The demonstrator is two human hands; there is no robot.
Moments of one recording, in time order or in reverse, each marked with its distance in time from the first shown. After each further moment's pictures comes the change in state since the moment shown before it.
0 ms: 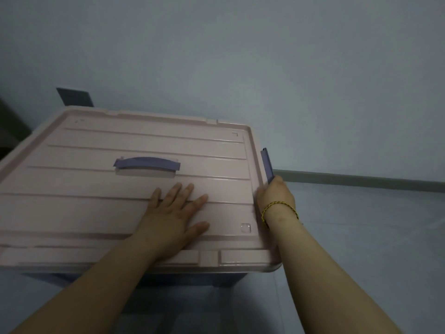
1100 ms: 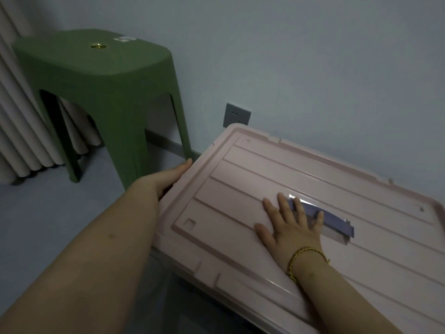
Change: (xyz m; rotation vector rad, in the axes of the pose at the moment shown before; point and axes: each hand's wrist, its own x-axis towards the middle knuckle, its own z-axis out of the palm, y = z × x) left_hand -0.061 -0.315 -0.024 -1.584 0.088 -0.858; right_hand -0.090 -0.210 0.133 -0.638 -0.252 -0.803
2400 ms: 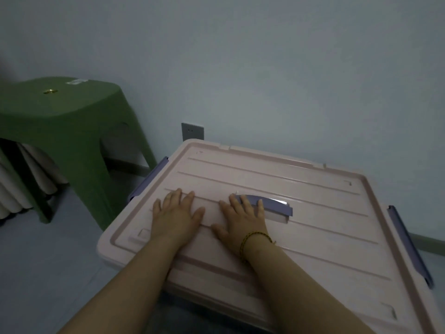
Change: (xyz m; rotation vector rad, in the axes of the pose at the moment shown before) left_hand -0.038 -0.032 0.128 1.206 0.497 0.501; right_hand -0.013 0.022 -0.011 0.154 -0.005 -0.106
